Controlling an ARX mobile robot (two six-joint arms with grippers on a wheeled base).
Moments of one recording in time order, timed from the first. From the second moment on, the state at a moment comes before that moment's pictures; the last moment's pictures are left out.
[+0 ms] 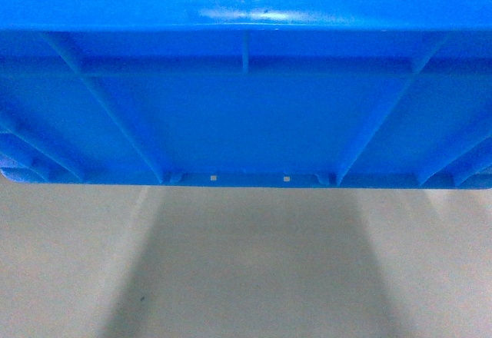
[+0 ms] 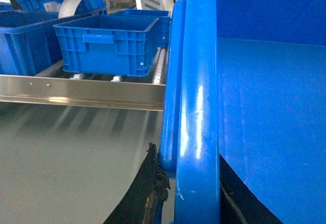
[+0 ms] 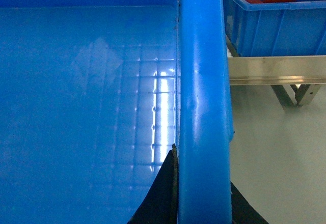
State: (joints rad) left arm -0.20 1.08 0.66 0.34 -0.18 -0.04; right arm 0.28 1.13 0.73 0.19 0.23 0.11
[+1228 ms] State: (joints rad) left arm -0.20 1.08 0.66 0.34 -0.18 -0.04; right arm 0.28 1.13 0.73 0.20 0.23 0.11
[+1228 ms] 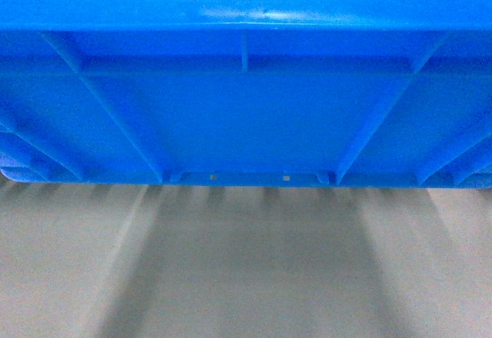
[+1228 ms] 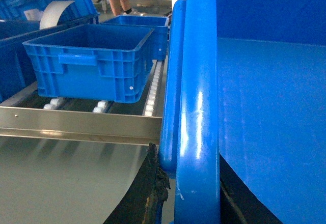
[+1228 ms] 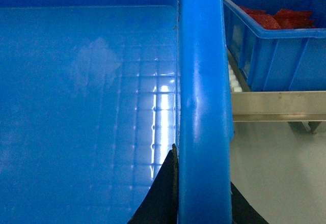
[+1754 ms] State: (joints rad) left arm -0.21 1.08 0.66 0.34 -0.18 -0.04; right arm 0.27 1.13 0.73 0.19 0.23 0.11
